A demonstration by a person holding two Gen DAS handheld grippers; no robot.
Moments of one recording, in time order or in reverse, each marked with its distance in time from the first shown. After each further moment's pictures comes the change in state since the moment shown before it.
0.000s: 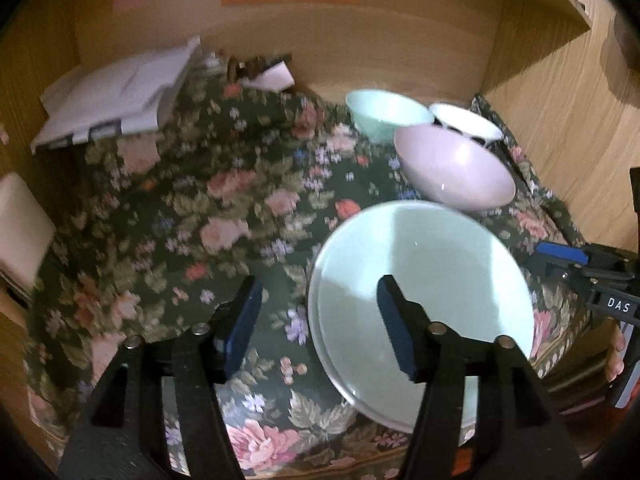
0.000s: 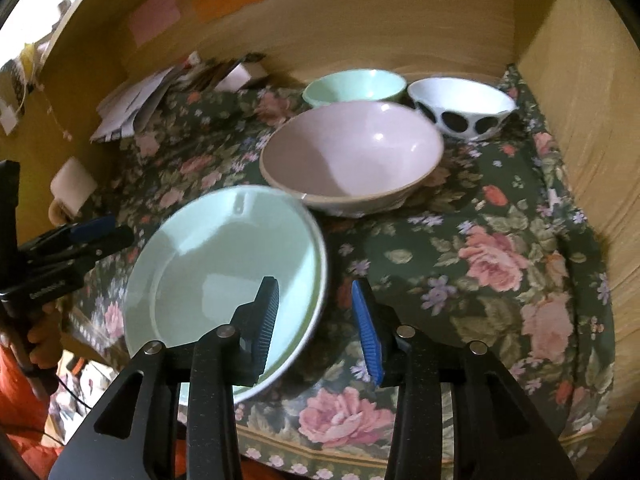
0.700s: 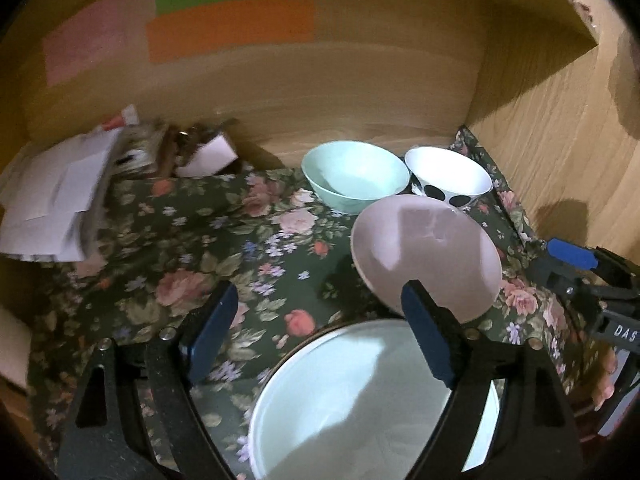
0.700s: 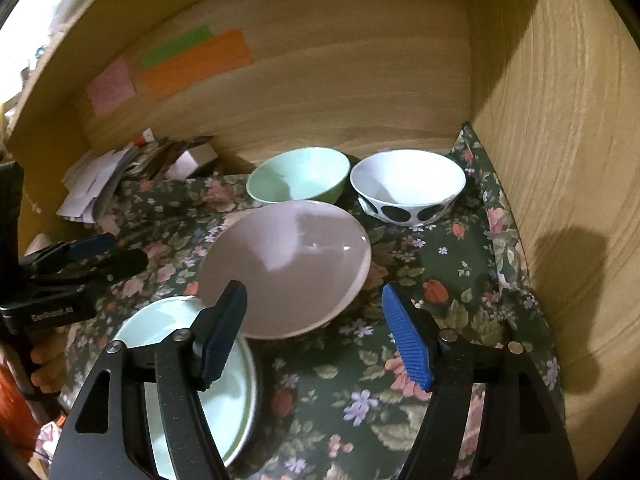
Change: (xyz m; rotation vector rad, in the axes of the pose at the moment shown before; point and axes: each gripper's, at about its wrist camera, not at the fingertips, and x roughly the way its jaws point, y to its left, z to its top) left arm 0.047 -0.048 0.090 0.056 -0.039 -0.040; right arm -0.001 -0.042 0.060 0.051 -0.143 -0.094
